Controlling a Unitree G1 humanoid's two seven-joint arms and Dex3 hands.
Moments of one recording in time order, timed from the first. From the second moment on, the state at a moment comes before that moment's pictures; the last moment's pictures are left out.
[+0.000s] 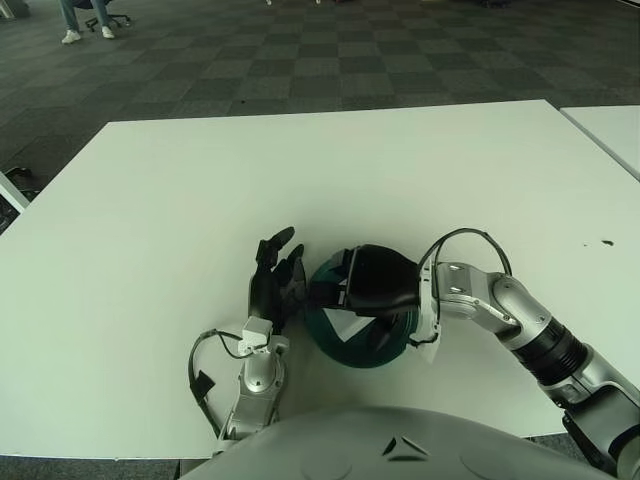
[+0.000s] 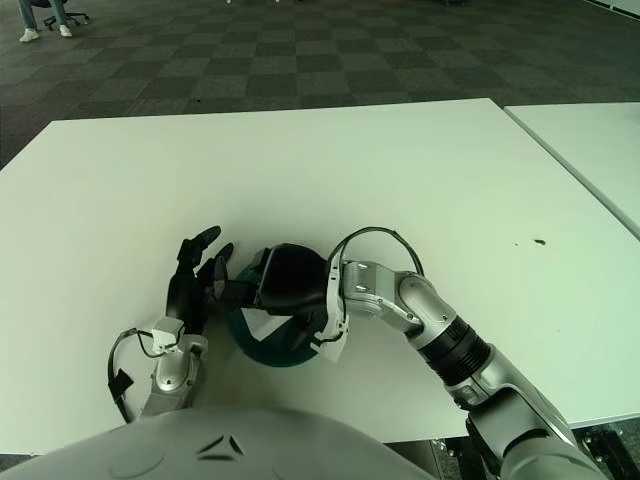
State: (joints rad) left arm 0.34 -0.11 -0.23 0.08 0.03 -0.42 0.24; right arm -0.29 -0.50 0.58 -0.18 -0.90 -0.74 0.32
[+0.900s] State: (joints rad) left arm 0.35 -0.11 -0.20 -0.01 -0.04 -0.26 0.16; right arm -0.25 -0.57 0.53 -0.11 -0.82 -0.75 0.31
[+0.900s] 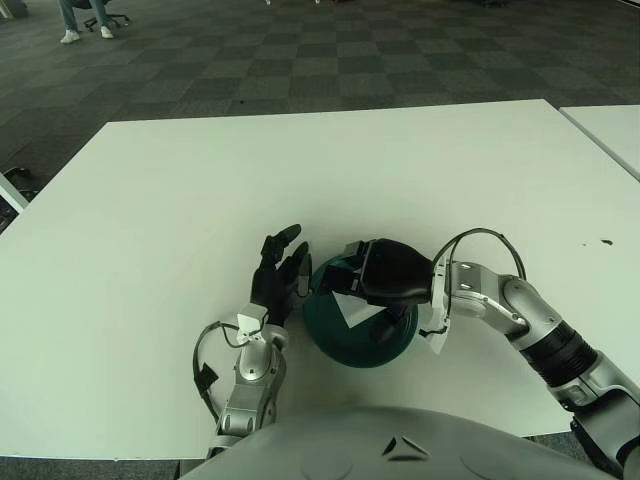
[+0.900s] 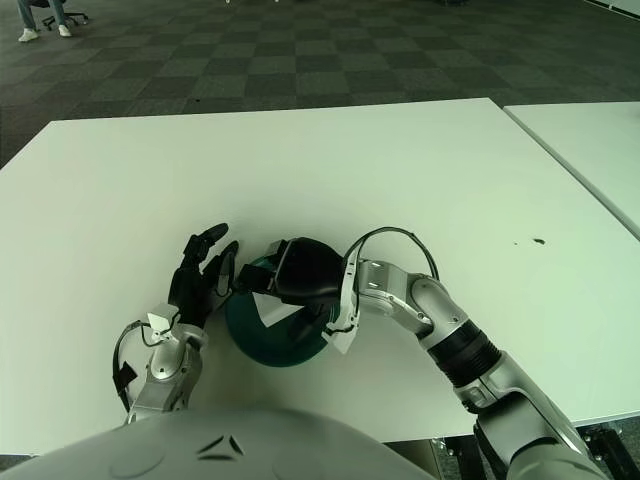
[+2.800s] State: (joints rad) left arm 0.32 -0.11 -0.17 0.11 -0.09 -0.41 0.17; right arm -0.24 -0.31 0.38 -0.14 -0.35 -0.08 0.54
